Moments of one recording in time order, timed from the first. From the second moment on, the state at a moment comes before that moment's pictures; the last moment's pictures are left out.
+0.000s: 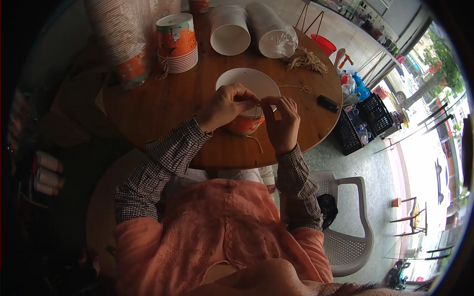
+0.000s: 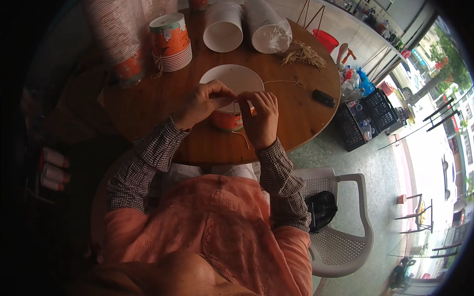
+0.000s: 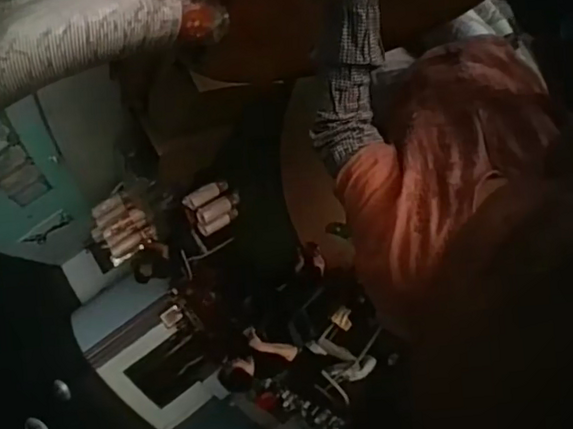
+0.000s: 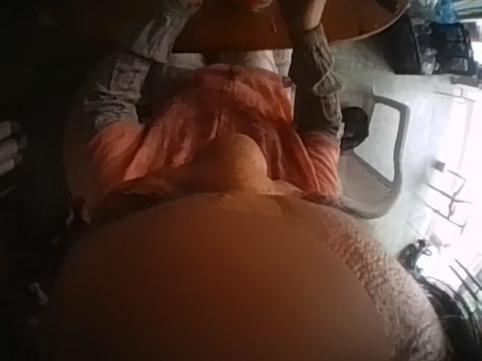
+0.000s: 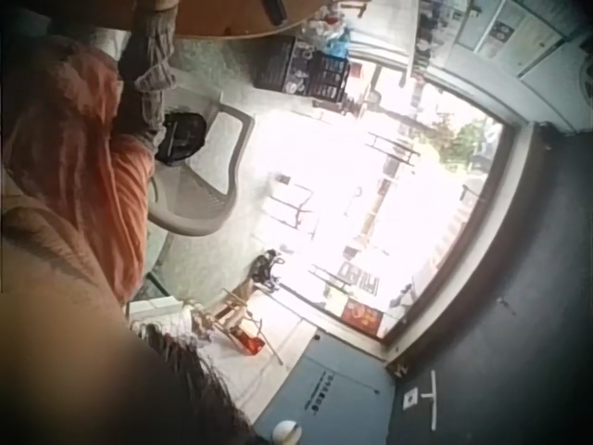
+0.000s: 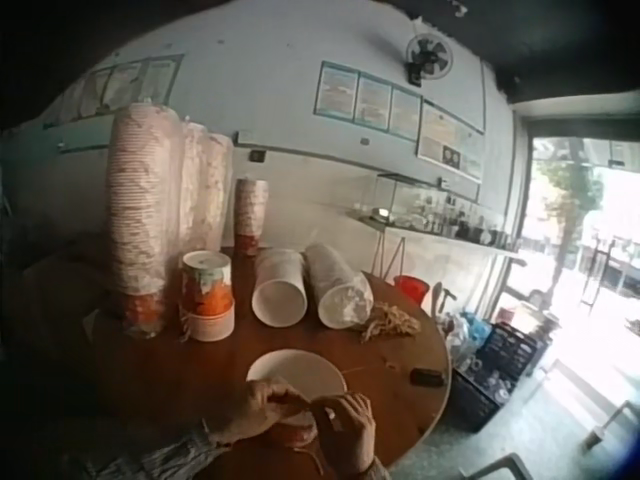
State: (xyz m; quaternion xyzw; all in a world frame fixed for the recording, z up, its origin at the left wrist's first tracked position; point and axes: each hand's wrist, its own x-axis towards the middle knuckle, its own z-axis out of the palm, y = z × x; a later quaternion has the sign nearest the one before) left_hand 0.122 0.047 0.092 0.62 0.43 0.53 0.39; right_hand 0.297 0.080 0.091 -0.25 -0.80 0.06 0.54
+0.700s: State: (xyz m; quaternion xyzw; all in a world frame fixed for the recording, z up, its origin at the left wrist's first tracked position) left_hand 0.135 0.032 0.092 0.70 0.42 0.58 0.01; right_hand 0.311 0.063 0.075 -0.33 -0.72 0.31 0.53
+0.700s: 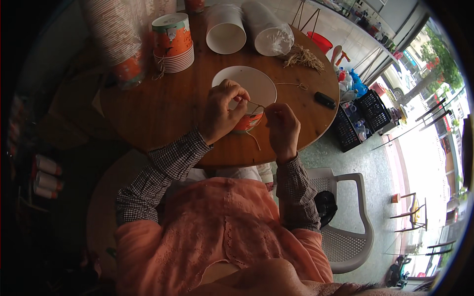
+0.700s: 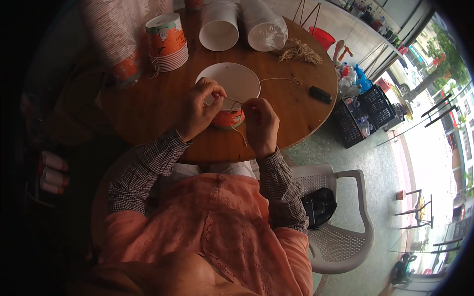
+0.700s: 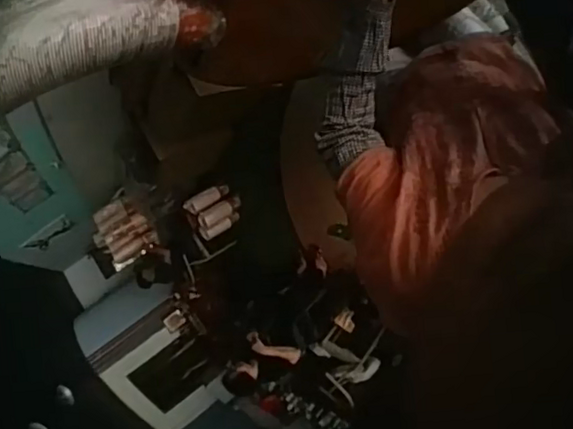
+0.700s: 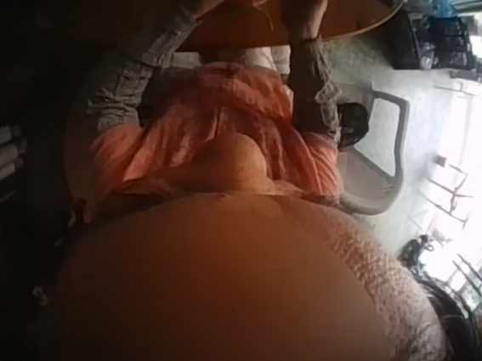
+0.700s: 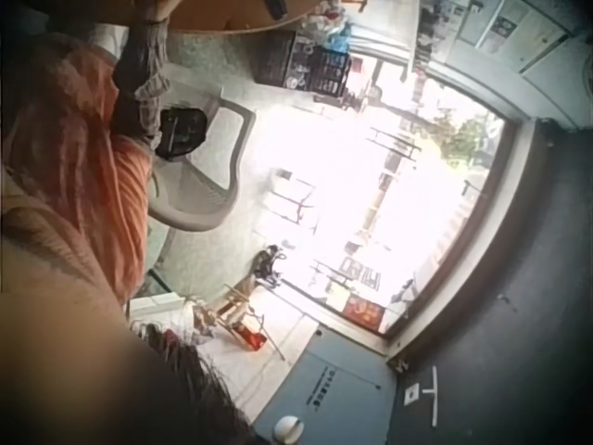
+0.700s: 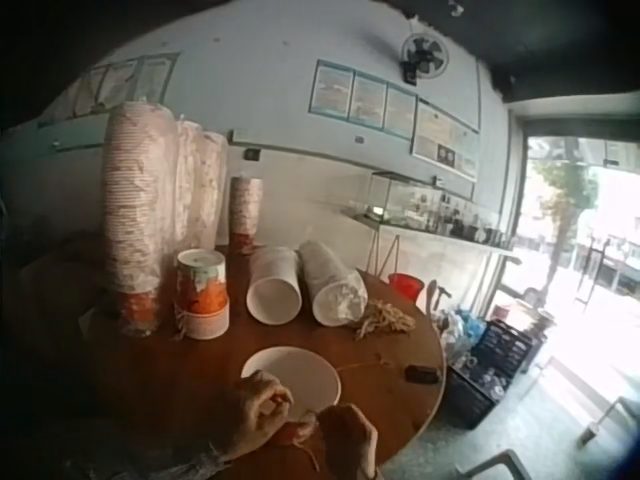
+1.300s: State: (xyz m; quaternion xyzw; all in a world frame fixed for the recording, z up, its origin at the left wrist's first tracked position) left_hand 0.156 0.011 0.090 0.72 0.48 0.47 -0.18; right_hand 0.313 0.042 0.127 -0.31 -0.70 0.51 0.38
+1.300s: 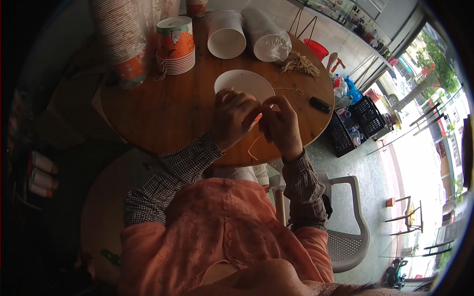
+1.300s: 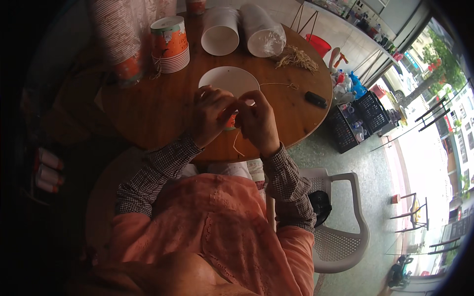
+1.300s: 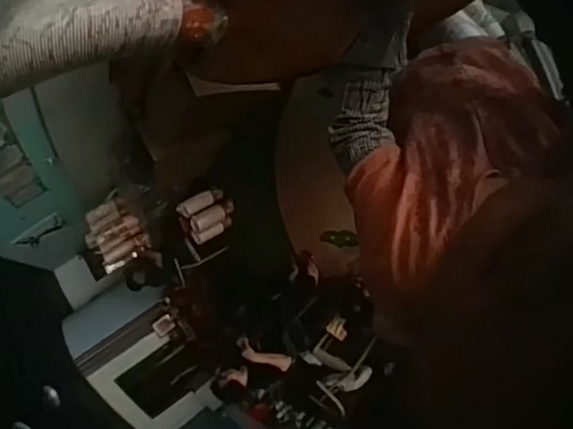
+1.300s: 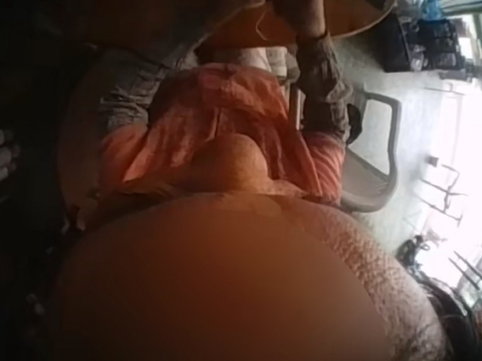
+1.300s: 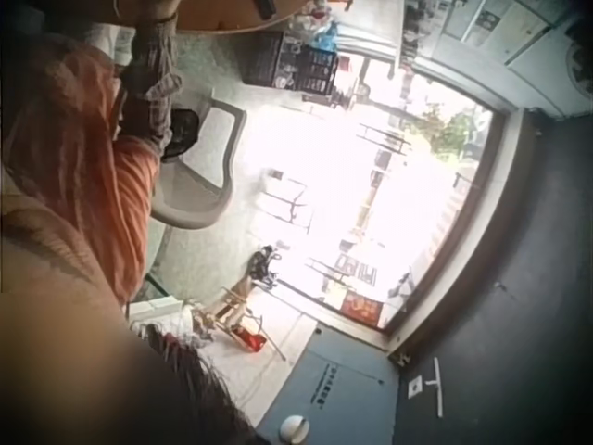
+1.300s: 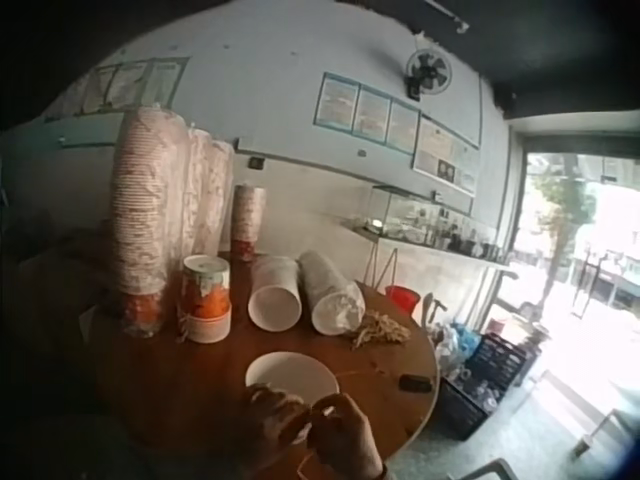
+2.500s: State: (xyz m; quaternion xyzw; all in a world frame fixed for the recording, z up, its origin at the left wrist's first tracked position) left_hand 0.039 -0.050 0.121 0.77 0.50 0.36 -0.15; right_hand 0.357 0.025 0.178 -0.06 -0.48 0.78 0.39
